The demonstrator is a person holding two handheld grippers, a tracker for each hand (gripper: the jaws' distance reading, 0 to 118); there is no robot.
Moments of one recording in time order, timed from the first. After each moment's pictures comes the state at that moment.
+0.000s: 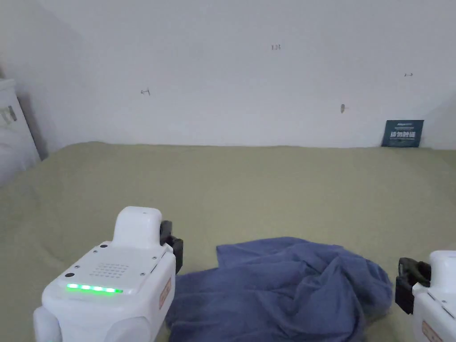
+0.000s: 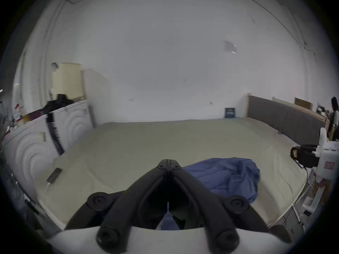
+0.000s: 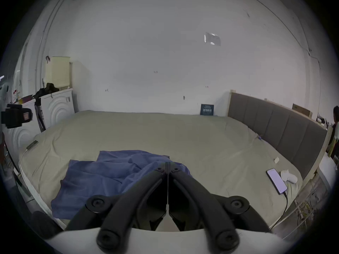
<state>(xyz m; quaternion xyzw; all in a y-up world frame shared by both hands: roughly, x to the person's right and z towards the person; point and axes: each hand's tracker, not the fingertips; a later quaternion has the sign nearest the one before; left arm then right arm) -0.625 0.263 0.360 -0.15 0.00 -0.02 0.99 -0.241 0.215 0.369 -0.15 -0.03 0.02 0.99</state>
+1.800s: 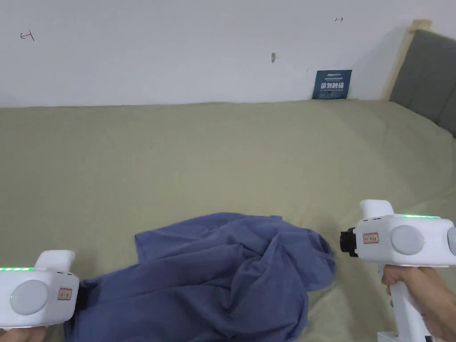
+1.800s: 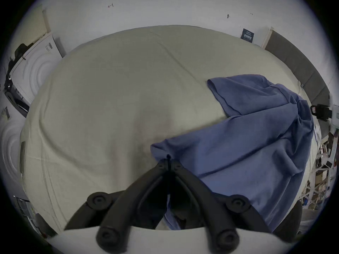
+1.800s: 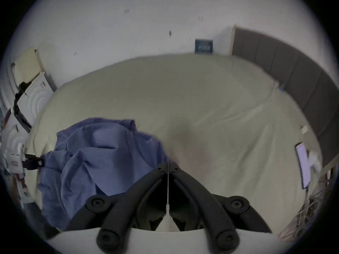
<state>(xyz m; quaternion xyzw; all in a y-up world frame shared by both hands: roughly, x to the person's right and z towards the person) -0.647 0.091 0.137 -0.51 -0.06 -0.03 0.86 -0.108 0.107 0.153 -0.44 -0.03 -0.09 0.89</state>
